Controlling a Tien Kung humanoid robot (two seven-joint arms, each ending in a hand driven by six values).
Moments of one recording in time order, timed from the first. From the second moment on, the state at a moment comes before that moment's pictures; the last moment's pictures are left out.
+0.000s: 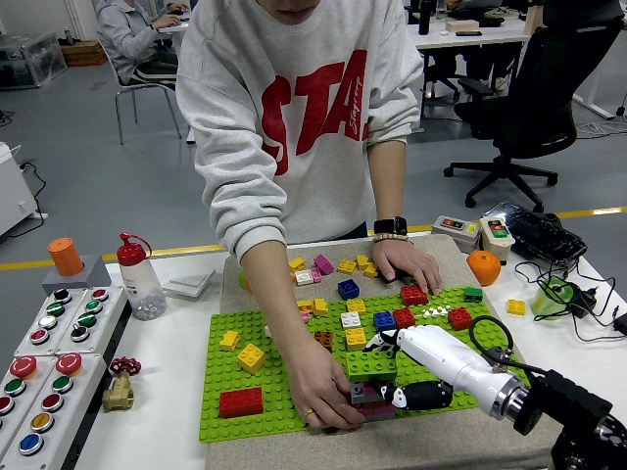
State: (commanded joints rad) left arm -0.22 0.04 -1.18 -0.24 1.16 0.17 0.47; right arm 0.60 -0.50 0.60 1.39 -1.68 -0.19 0.12
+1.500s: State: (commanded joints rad) left arm -0.23 0.04 -1.18 -0.24 1.17 0.17 0.48; right arm 0.61 -0.49 0.60 1.37 -1.64 -0.19 0.11
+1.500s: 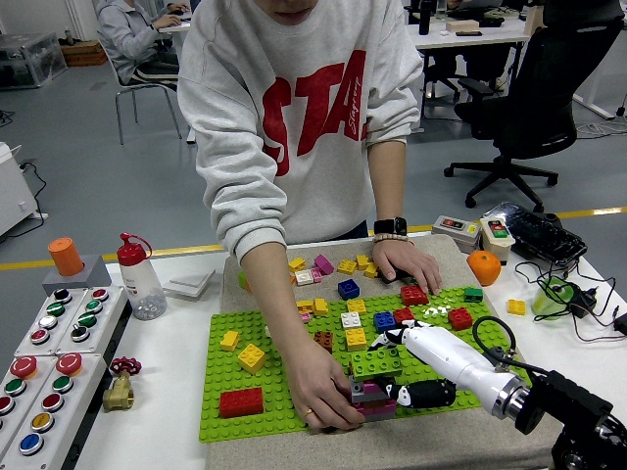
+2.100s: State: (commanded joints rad) left arm -0.23 0.04 -1.18 -0.24 1.17 0.17 0.48; right arm 0.61 -0.51 0.61 1.43 -1.57 -0.15 0.05
